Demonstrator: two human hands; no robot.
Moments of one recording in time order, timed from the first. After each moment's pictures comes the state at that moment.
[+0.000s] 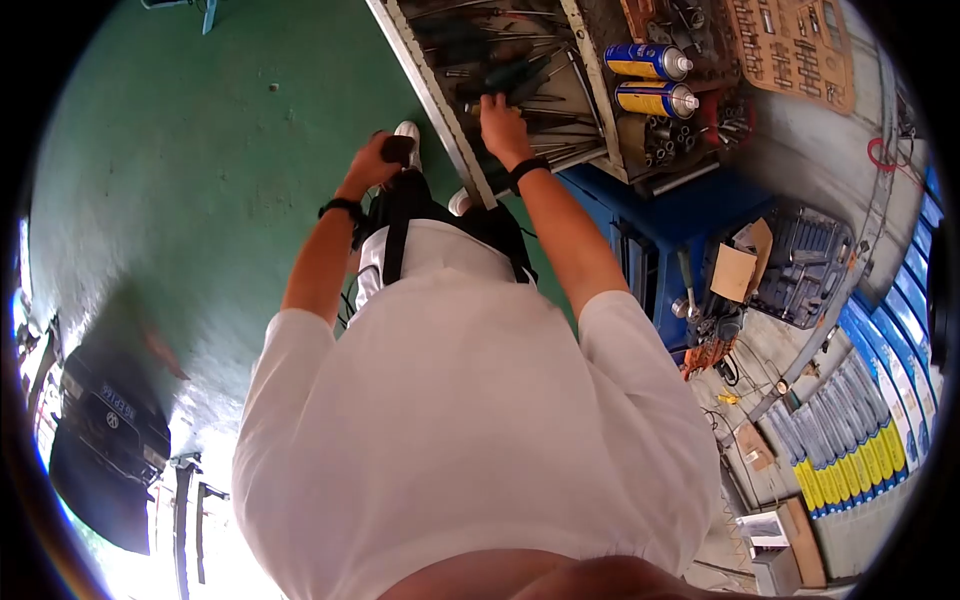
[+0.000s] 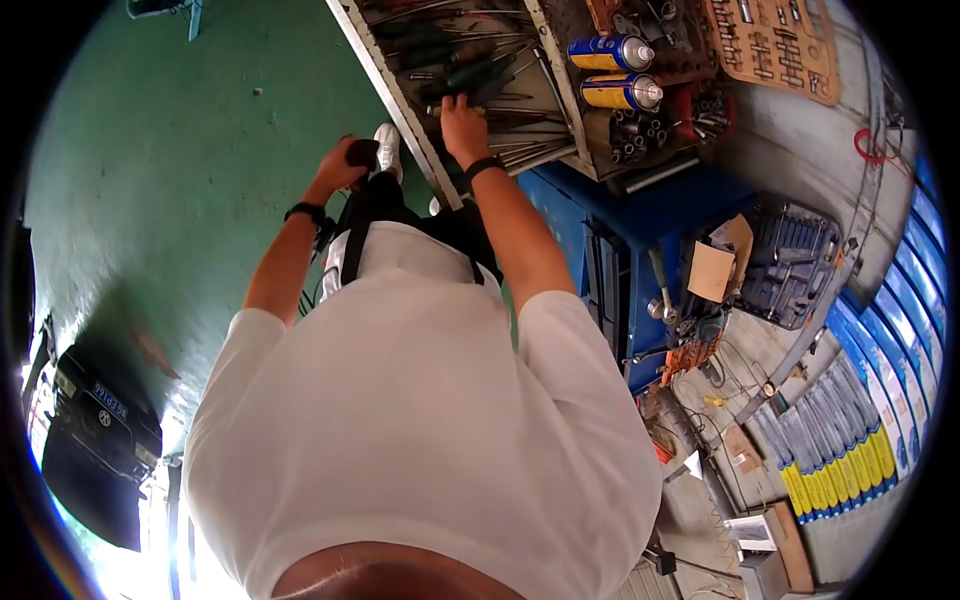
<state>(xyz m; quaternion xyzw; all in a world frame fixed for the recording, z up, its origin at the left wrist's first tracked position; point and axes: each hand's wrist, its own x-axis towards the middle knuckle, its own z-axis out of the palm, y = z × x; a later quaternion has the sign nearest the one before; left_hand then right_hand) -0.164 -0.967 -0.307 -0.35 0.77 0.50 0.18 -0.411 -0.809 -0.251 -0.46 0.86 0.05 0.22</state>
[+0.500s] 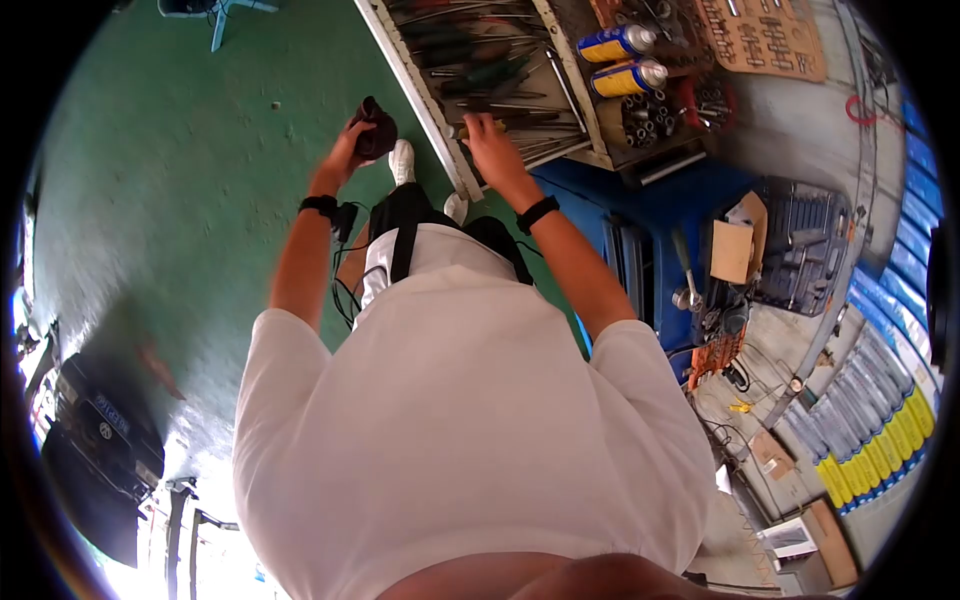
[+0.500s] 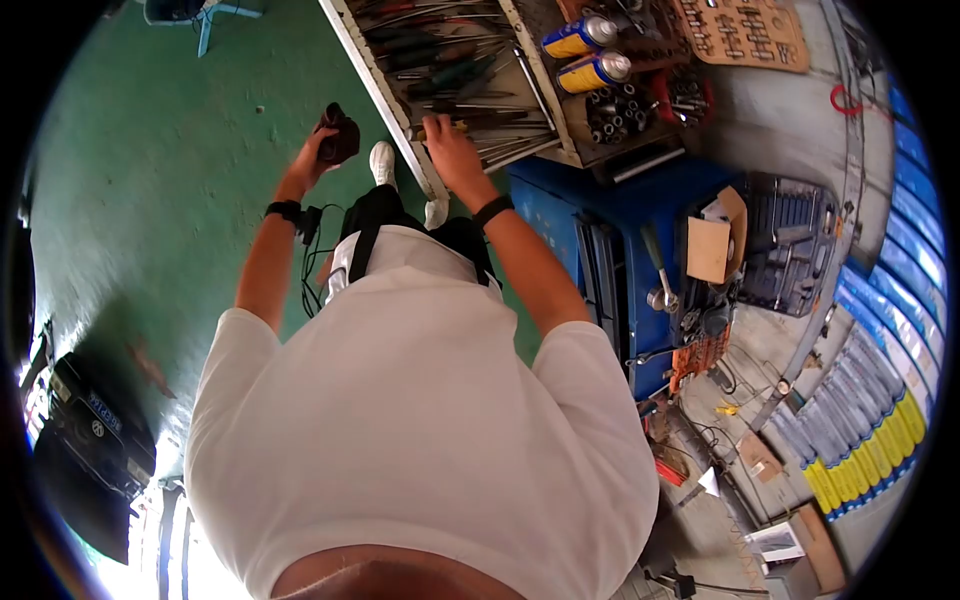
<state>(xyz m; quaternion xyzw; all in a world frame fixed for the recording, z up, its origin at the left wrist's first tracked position) -0.167 -0.970 -0.230 -0.48 0.37 0.80 0.03 -0.368 -0.747 -0.180 -0.55 0.82 -0.12 0.11</state>
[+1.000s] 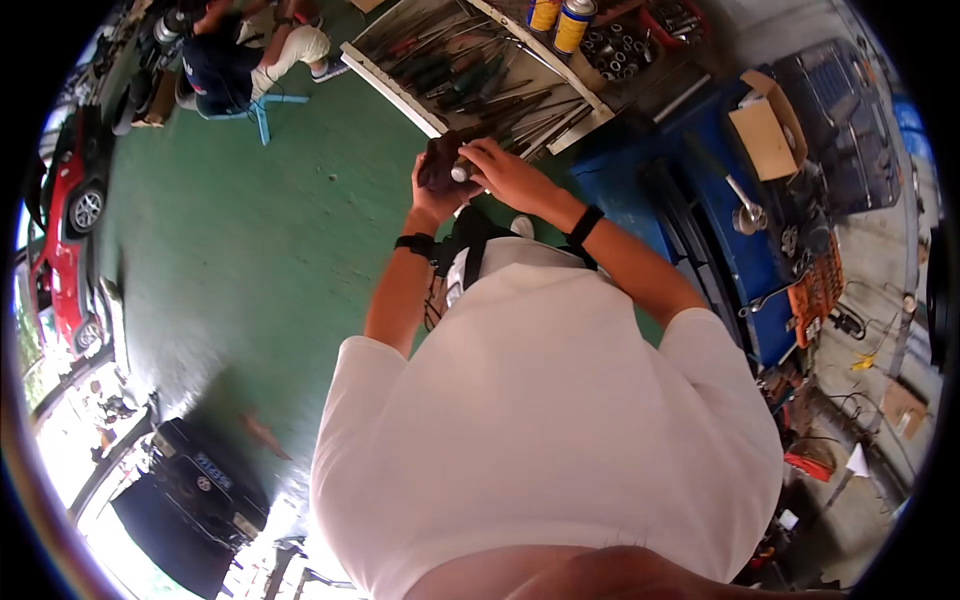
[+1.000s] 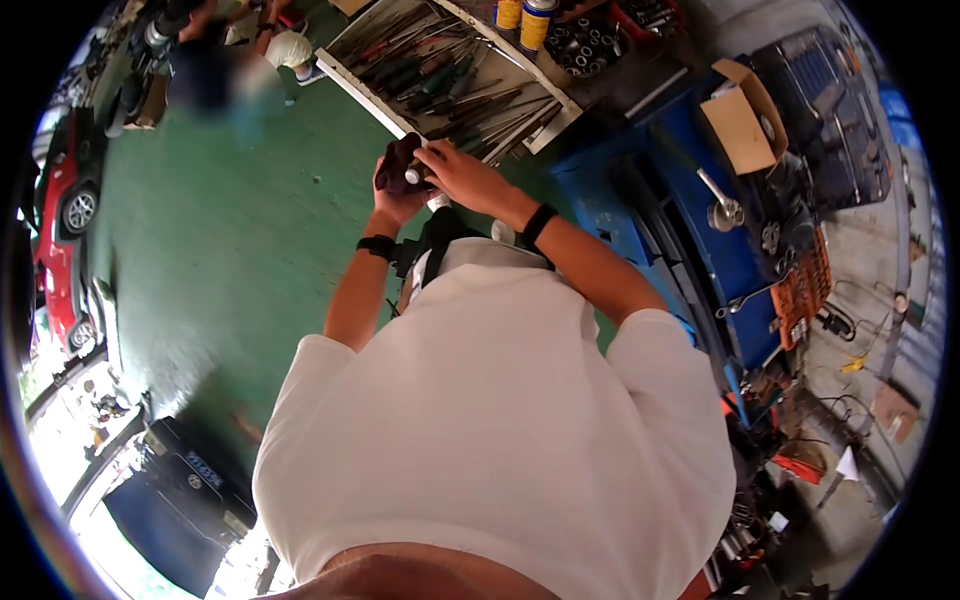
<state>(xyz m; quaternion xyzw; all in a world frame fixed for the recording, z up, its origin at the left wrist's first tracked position) -0.194 -0.809 -0.172 -0.17 0.07 0.98 0.03 -0.310 -0.646 -0.092 -0.56 0.73 -0.35 0.15</state>
